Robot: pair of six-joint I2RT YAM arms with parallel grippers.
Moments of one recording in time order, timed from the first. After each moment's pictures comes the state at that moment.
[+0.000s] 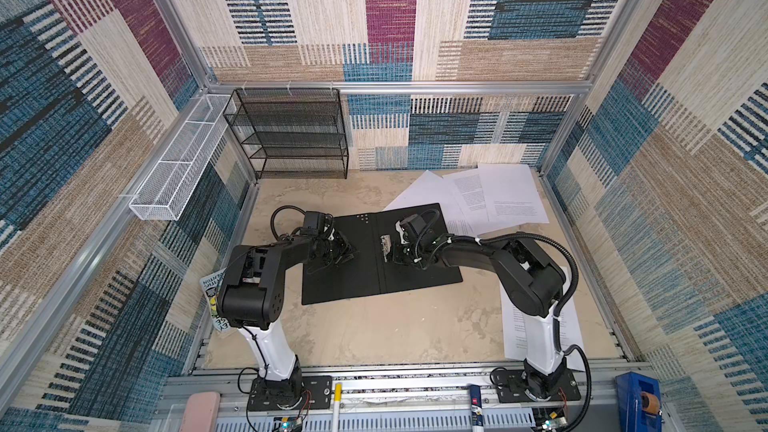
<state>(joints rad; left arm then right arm) -0.11 1.84 0.95 -0.20 0.55 -0.83 0.69 2.02 1.22 -0.08 -0.24 0.76</state>
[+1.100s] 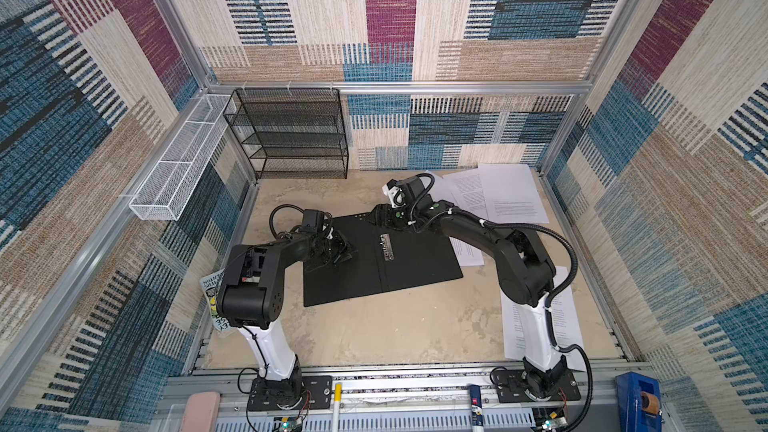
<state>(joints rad) -0.10 1.83 0.99 -0.26 0.55 -0.80 0.62 2.06 1.60 -0.22 -0.46 0.64</state>
